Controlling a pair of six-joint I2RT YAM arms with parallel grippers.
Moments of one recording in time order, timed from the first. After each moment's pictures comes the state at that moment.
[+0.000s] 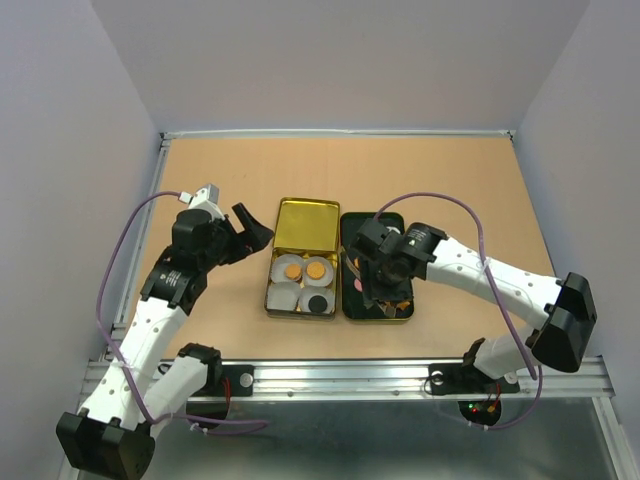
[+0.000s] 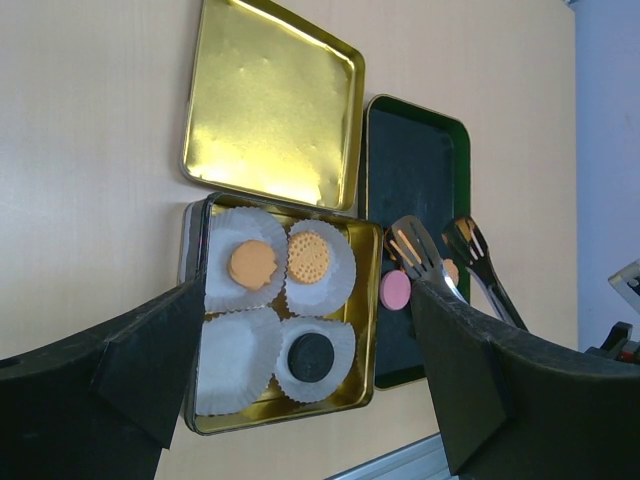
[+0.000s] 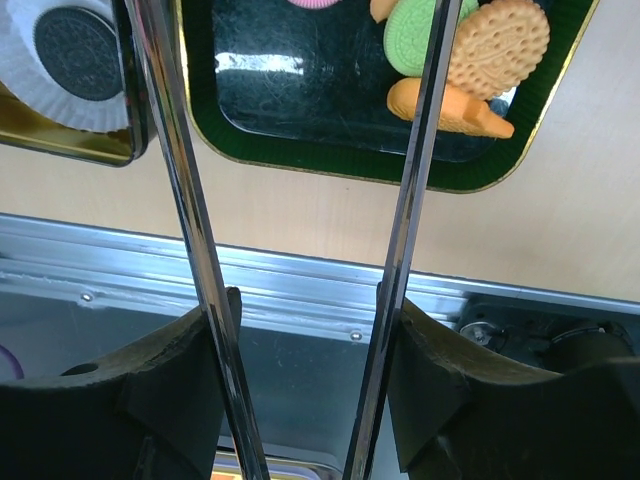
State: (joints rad) left arm -0.28 0.80 0.78 -0.47 0.14 -0.67; right arm 0.95 1.42 1.25 -1.16 0.12 0.84
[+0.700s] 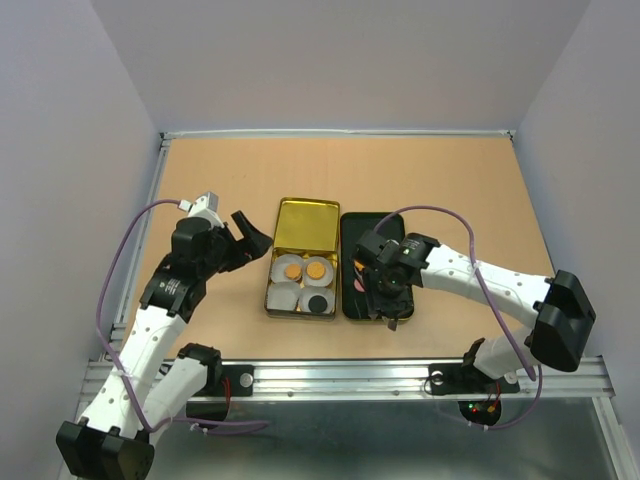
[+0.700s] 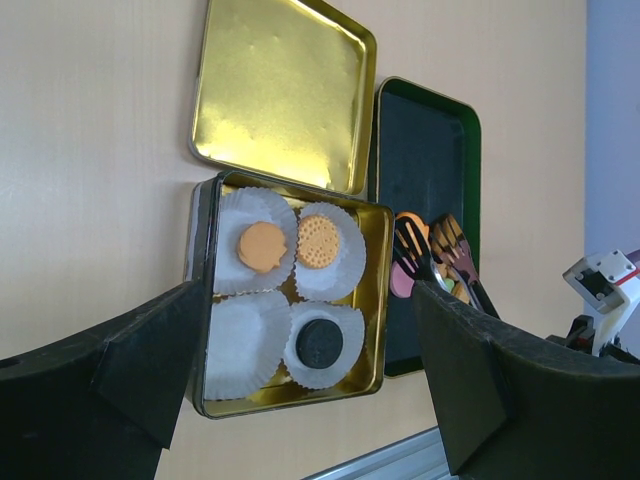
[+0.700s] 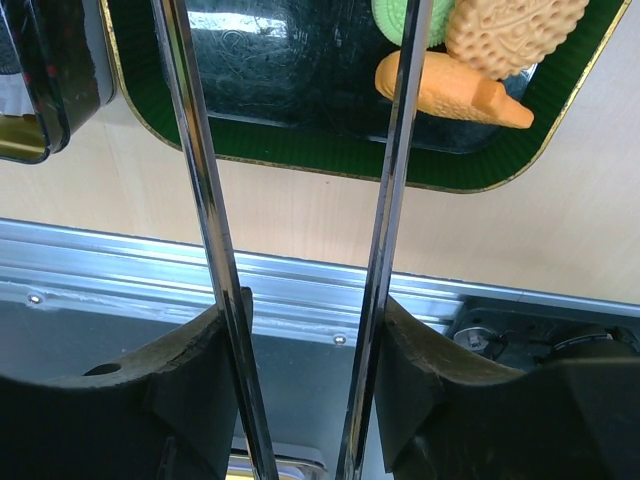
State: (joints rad) left arm -0.28 0.75 0.73 -0.49 0.14 -0.67; right arm 0.95 1.43 1.11 -1.09 0.07 0.83
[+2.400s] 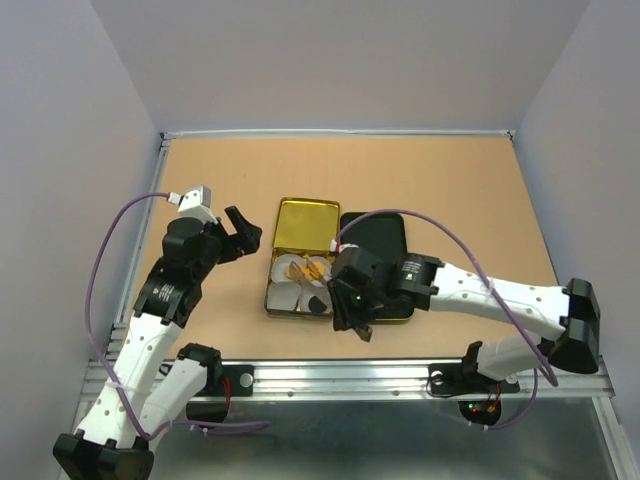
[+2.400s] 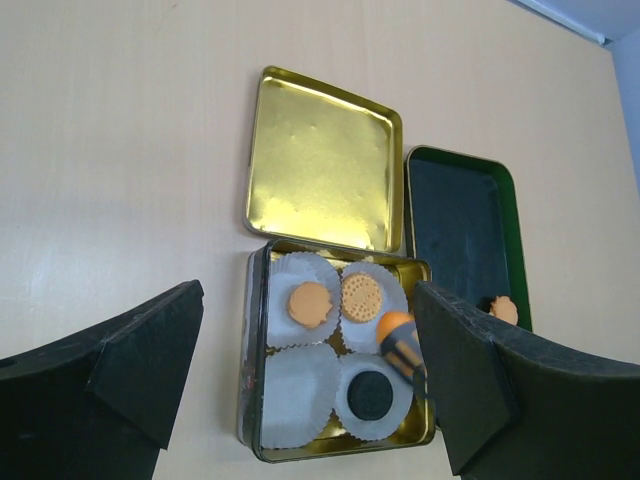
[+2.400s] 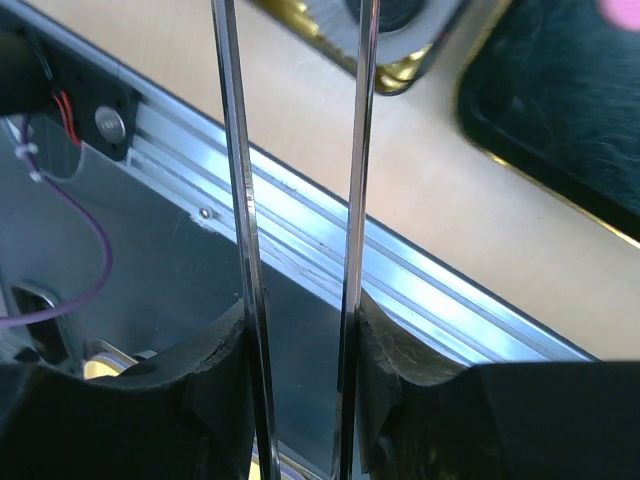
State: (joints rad) left arm -0.28 0.70 0.76 -0.45 0.01 -0.52; right arm 1.15 1.31 1.18 -0.88 0.02 0.79
